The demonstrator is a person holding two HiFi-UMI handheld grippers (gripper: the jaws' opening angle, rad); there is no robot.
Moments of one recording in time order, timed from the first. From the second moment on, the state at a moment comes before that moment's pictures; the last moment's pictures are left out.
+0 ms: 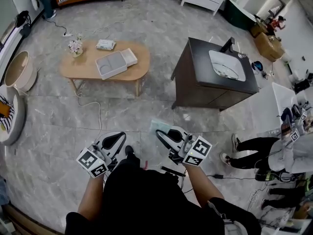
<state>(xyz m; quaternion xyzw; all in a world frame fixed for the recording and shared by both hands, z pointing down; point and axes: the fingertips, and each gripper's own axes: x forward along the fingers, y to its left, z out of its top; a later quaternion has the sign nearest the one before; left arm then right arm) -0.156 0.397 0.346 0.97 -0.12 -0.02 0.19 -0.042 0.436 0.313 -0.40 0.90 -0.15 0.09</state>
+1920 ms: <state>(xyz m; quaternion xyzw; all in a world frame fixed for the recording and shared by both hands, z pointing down) 0.018 -0.103 0.318 0.95 -0.26 -0.07 0.18 0.136 -0.100 0.305 -0.23 0.95 -0.17 0.10</state>
